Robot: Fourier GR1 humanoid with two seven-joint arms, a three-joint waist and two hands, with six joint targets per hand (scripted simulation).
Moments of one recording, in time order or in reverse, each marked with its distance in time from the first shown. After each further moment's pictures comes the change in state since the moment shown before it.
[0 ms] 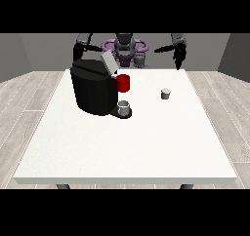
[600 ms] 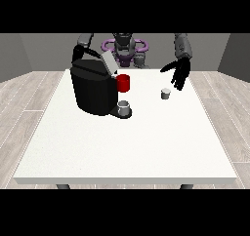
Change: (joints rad) left arm -0.235 0.167 0.035 0.313 -0.142 -0.080 -0.014; right arm -0.097 0.040 0.073 -0.061 0.101 -0.060 0.038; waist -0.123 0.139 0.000
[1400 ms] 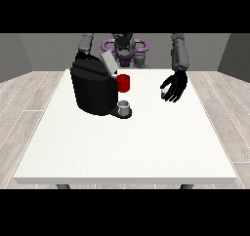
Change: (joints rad) left arm -0.186 -0.041 -0.054 0.285 -0.261 0.187 -0.132; right arm -0.097 0.019 -0.014 0.077 -0.009 -0.023 0.076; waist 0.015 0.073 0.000
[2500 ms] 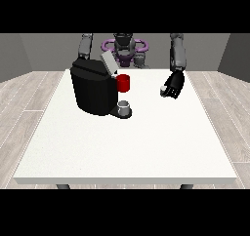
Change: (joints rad) left arm -0.100 -0.038 -0.118 0.196 -0.293 0.010 -0.033; right arm -0.030 -0.004 -0.055 0.215 -0.038 0.026 -0.076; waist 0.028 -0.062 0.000
